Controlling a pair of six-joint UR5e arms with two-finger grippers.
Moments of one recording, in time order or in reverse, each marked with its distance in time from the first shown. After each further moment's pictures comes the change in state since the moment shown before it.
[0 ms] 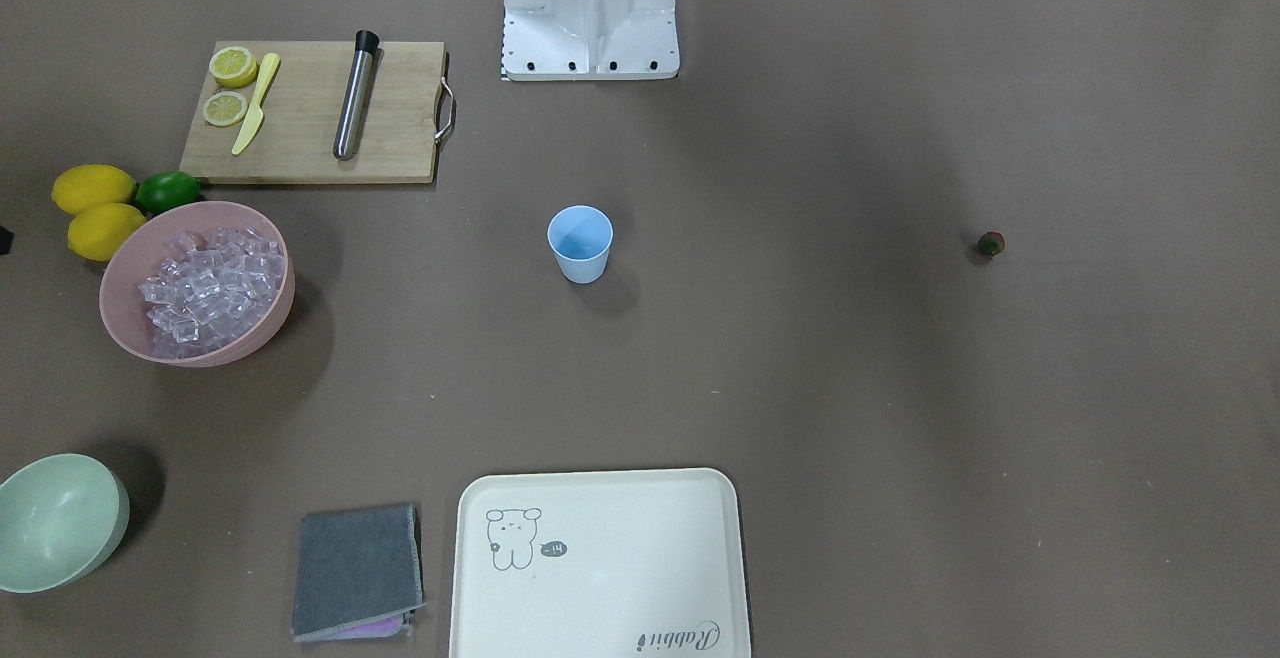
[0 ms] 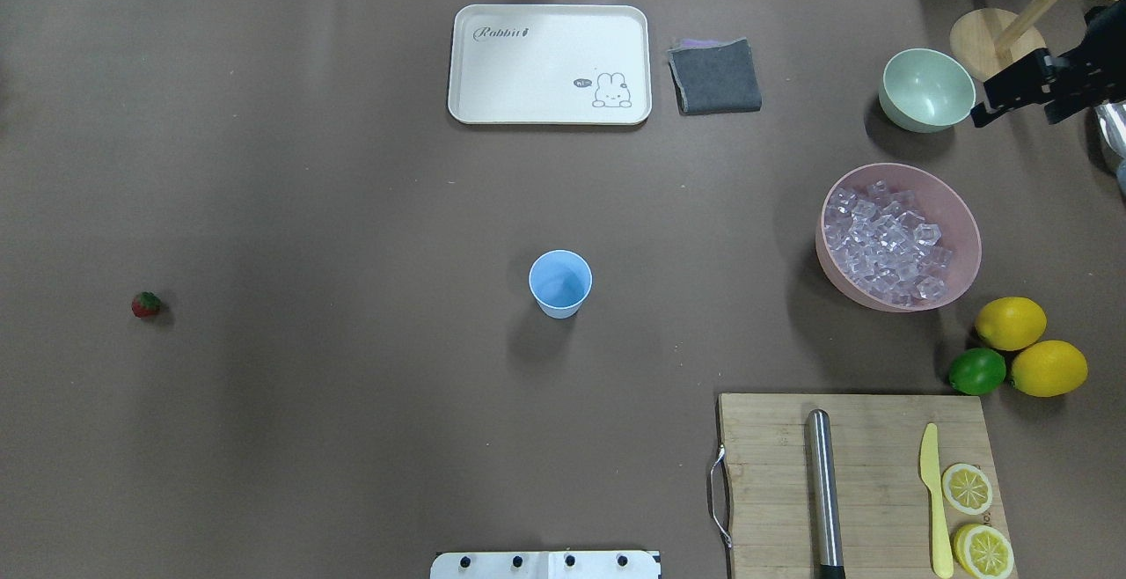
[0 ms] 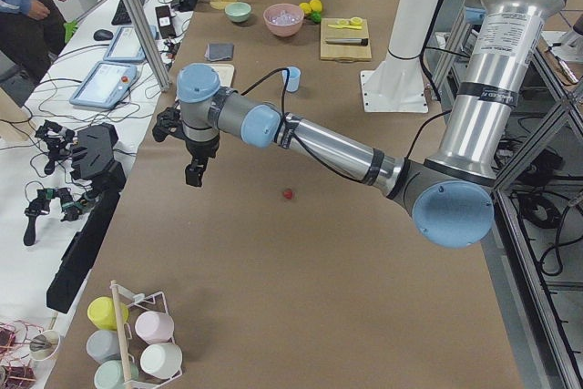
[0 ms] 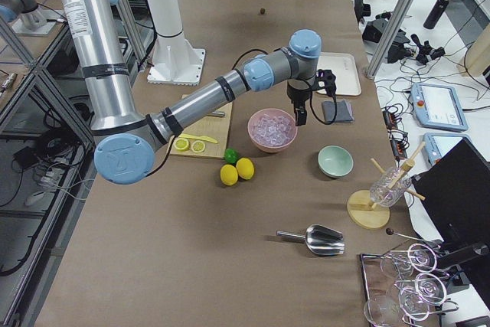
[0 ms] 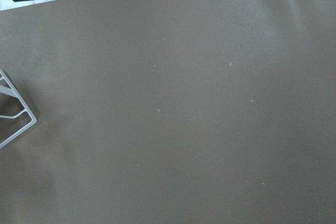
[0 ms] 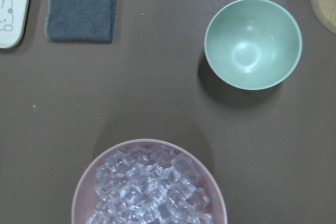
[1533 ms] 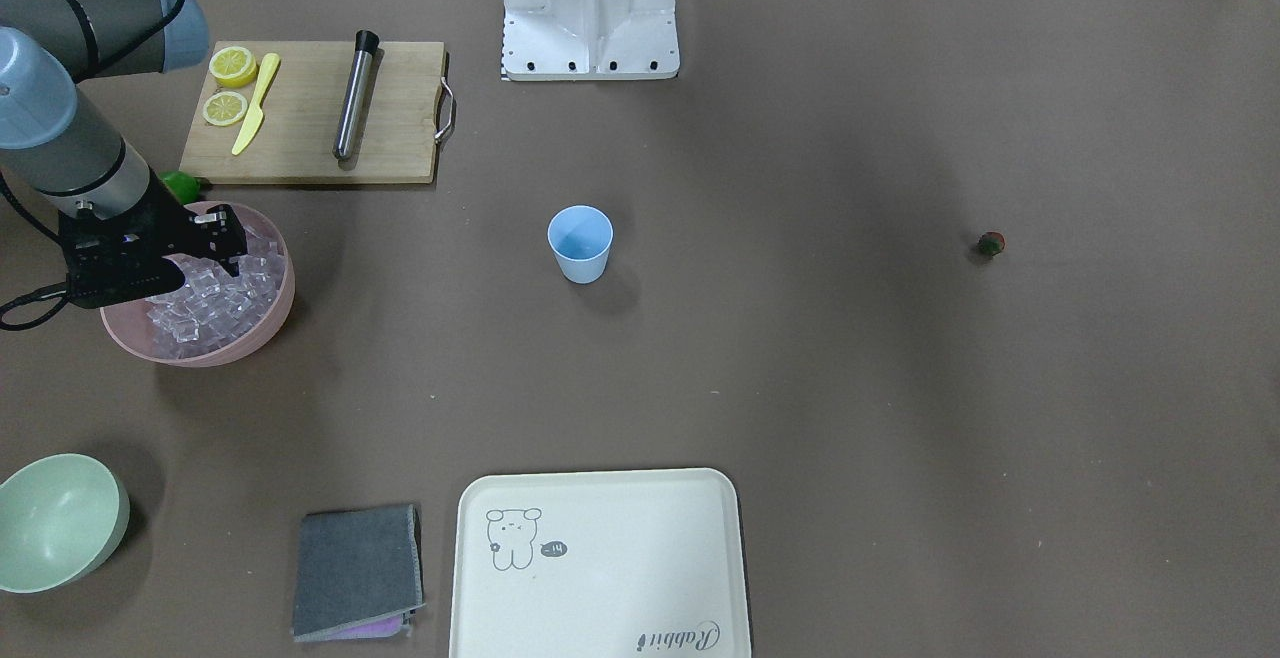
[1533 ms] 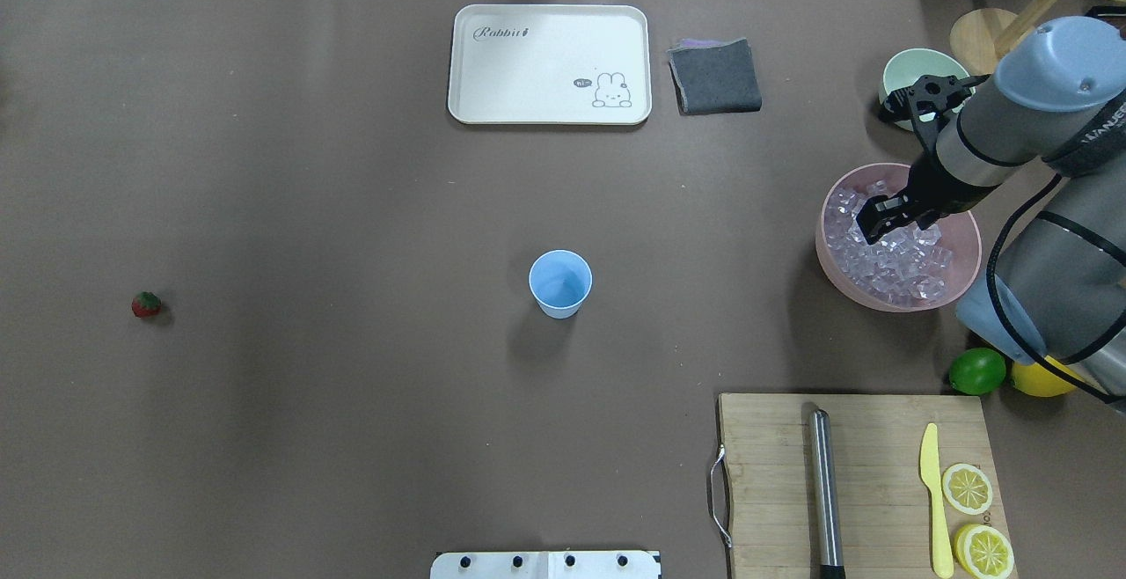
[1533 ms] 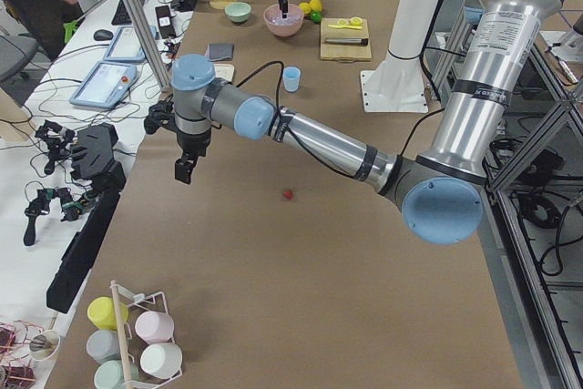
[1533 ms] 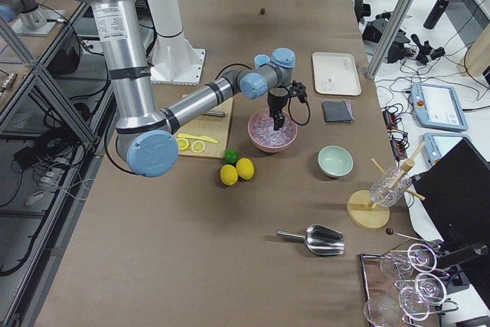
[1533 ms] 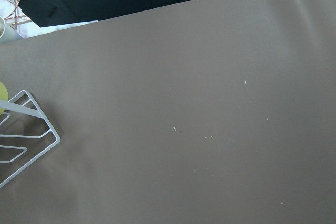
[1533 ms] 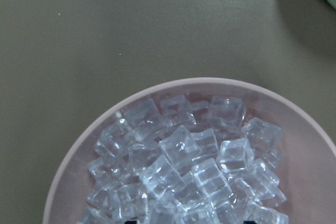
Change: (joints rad) left arm 0.005 -0.040 0.015 0.002 0.080 -0.004; right arm -0.323 -0.005 -0.073 0.045 -0.261 0.067
